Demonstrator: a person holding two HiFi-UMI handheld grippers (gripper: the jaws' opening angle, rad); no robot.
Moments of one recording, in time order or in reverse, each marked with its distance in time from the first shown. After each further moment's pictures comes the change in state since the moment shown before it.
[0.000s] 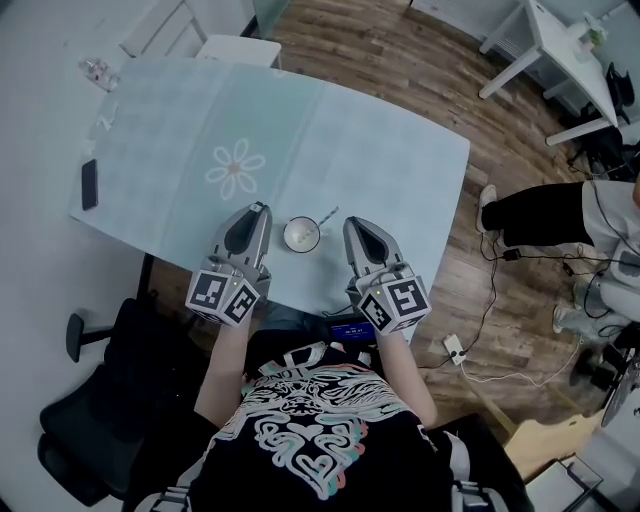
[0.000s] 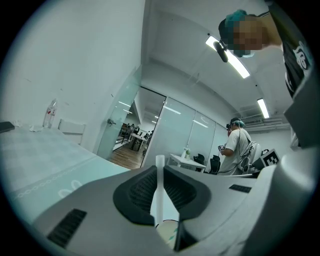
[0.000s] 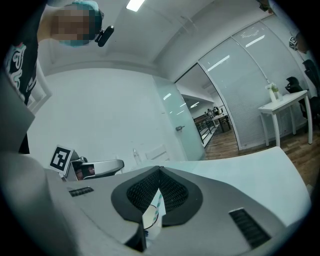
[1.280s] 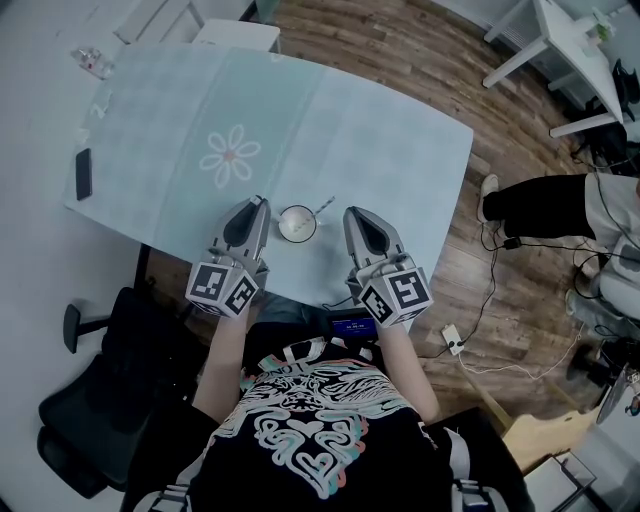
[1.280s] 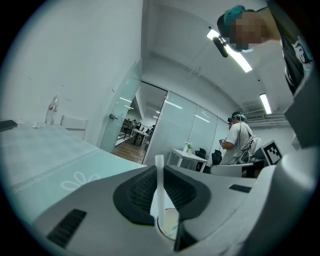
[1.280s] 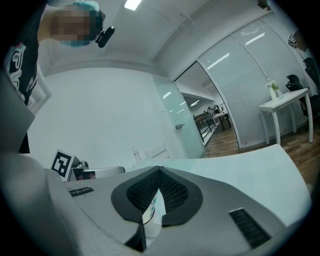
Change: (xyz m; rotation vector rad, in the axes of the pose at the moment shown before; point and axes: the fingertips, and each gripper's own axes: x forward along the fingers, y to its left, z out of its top) left arm 0.001 0.006 -0.030 0.009 0.059 0.026; right arm -0.001 -0.009 -0.008 0.009 0.018 0.008
